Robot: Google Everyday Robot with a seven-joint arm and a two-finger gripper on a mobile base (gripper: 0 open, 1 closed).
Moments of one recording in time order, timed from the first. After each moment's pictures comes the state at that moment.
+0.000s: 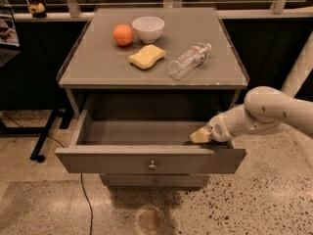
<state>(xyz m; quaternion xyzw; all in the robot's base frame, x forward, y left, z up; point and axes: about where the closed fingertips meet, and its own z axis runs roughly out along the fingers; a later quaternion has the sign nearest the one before) 0.572 -0.161 0.645 -0.26 0.91 0.25 0.23</state>
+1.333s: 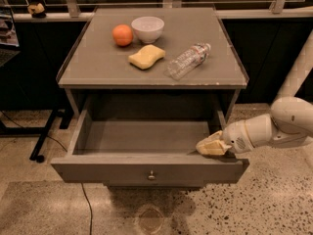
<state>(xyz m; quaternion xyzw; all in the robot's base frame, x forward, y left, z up) 0.513 -0.168 0.666 -0.39 0.81 0.35 0.26</state>
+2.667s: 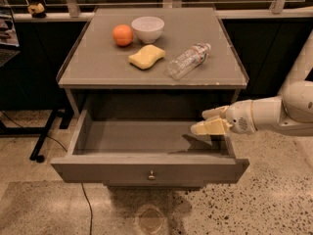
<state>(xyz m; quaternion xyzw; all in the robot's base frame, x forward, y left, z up) 0.552 -0.166 0.745 -0.36 0.80 0.32 0.37</state>
